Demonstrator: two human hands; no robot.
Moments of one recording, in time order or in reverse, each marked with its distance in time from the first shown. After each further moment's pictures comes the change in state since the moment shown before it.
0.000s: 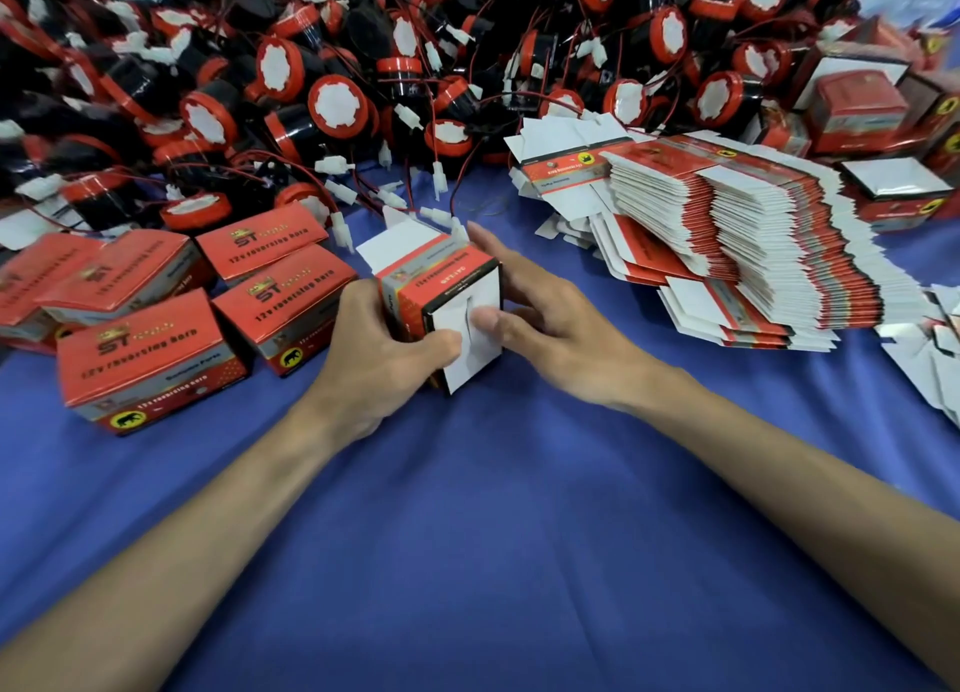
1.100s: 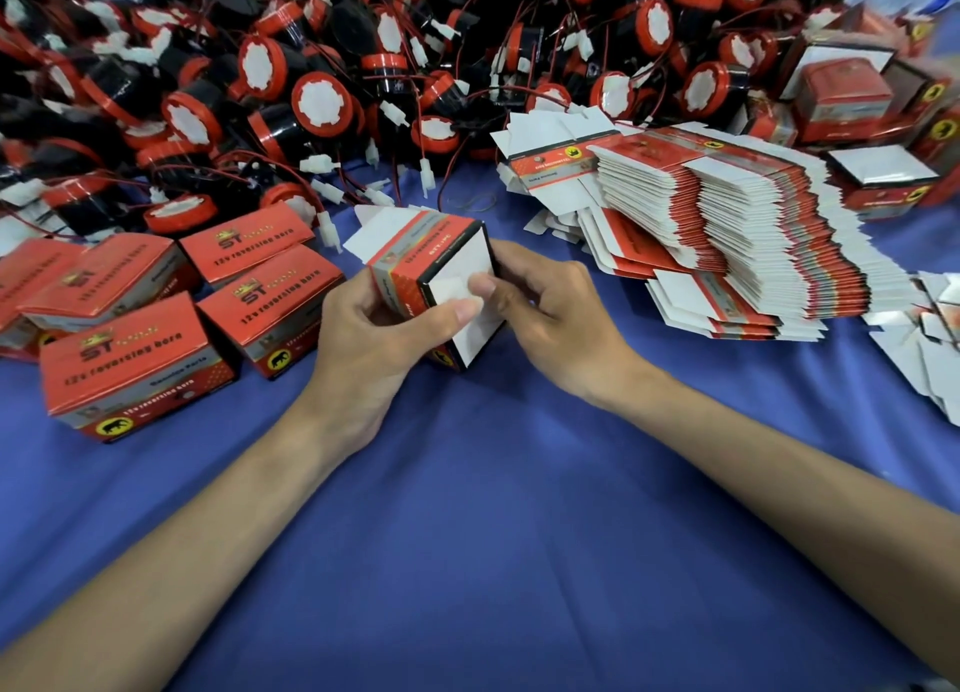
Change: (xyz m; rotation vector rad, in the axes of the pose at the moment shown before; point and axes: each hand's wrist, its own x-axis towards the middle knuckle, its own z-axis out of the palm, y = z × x) left_hand -0.001 -0.003 0.006 -0.214 0.041 -0.062; right_hand 0.001 -0.007 0.004 -0.116 0.298 0.021
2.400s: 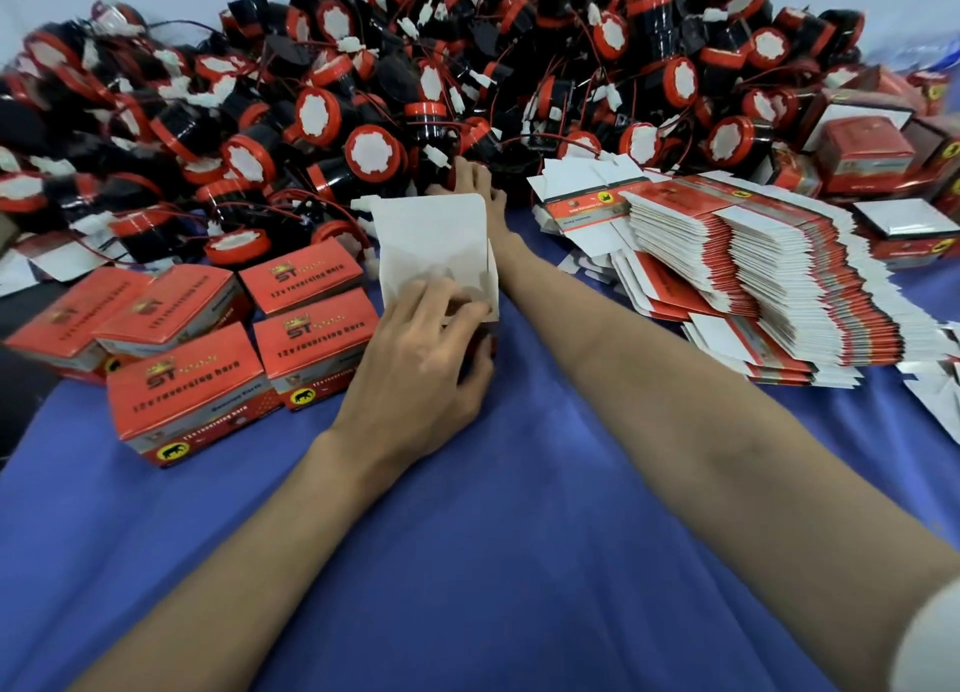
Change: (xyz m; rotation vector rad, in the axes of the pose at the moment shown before) left_hand 0.013 -0.005 -0.019 1.319 -0.051 0.633; right_hand 0.189 0.055 0.064 -0.805 -0.155 0.213
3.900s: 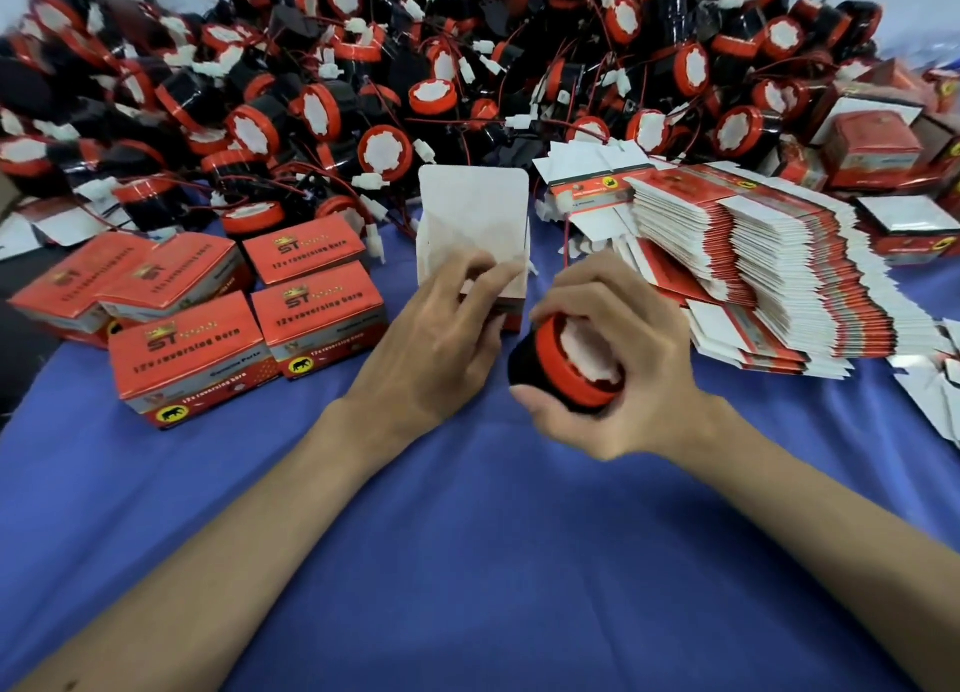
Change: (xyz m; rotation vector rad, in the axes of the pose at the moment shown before) left_hand 0.004 0.009 0.003 -0.177 -0.025 0.054; right_hand -0.219 0.032 -0.057 0.438 0.625 -0.654
